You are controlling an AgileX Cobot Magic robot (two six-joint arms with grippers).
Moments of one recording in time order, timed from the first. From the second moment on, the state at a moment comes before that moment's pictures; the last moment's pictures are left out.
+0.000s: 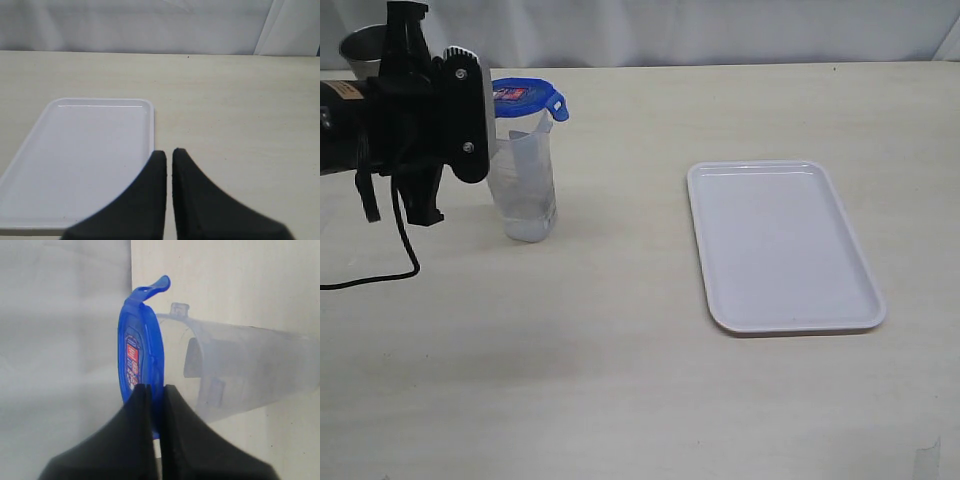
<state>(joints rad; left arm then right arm) -0.46 1.41 -0.72 -0.53 -0.04 1.86 -0.02 0.01 0.00 -0.05 0.35 -0.01</state>
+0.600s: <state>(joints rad) -0.46 1.41 -0.72 -0.53 0.00 1.86 -0.02 0.01 0.00 -0.05 0.35 -0.01</state>
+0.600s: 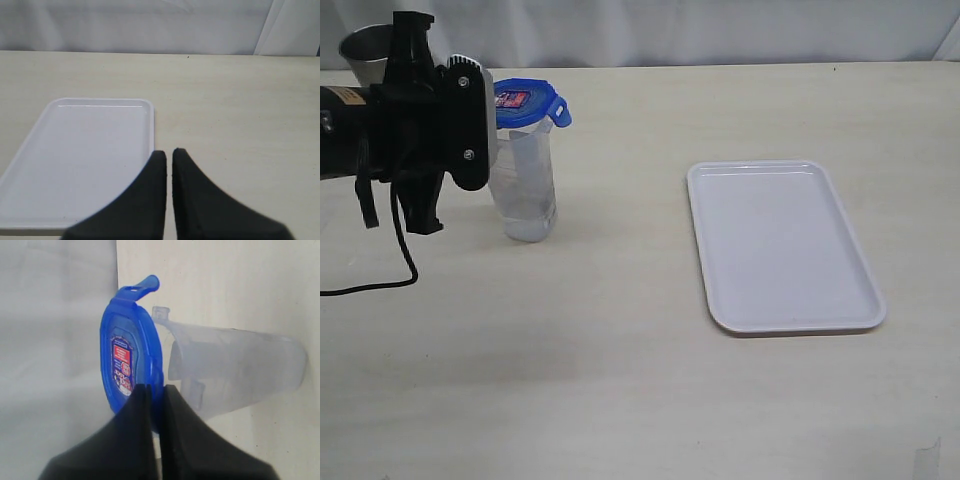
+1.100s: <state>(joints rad) -0.46 1.41 -0.72 -0.53 0.02 1.86 -0.02 0.01 0.00 -0.05 0.35 -0.01</state>
